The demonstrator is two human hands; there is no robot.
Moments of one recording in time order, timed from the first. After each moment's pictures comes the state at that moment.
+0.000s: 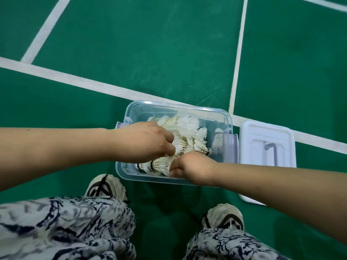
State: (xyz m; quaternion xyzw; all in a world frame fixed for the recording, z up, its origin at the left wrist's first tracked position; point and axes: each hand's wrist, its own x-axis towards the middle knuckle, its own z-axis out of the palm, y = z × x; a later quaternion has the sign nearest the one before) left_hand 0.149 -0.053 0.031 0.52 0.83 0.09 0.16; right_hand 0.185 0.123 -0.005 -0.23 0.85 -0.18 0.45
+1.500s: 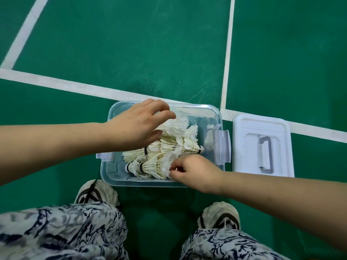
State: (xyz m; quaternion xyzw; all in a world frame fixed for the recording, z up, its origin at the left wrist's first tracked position) left_hand 0.125 -0.032 0.014 0.40 0.90 0.11 0.09; right_hand 0.201 0.153 -0.009 -0.16 0.87 -0.26 0.38
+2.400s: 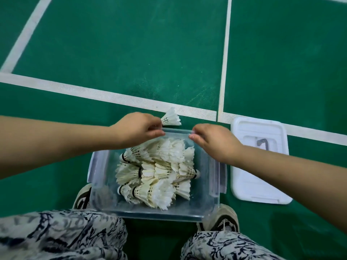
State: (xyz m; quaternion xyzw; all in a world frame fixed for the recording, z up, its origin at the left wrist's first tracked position) left_hand 0.111 -0.034 -0.018 0.28 0.92 0.20 0.21; right_hand 0.146 0.201 -0.018 -0.18 0.95 -0.18 0.19
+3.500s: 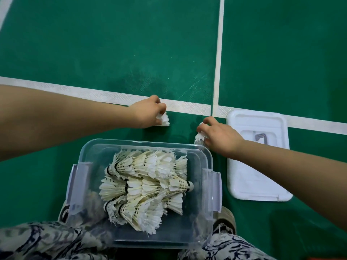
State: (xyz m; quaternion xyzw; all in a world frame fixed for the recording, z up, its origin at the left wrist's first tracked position) left_hand 0.048 0.018 -0.071 0.25 0.91 0.08 0.32; right_hand 0.128 0.249 -0.074 -0.15 0.95 -0.08 0.27
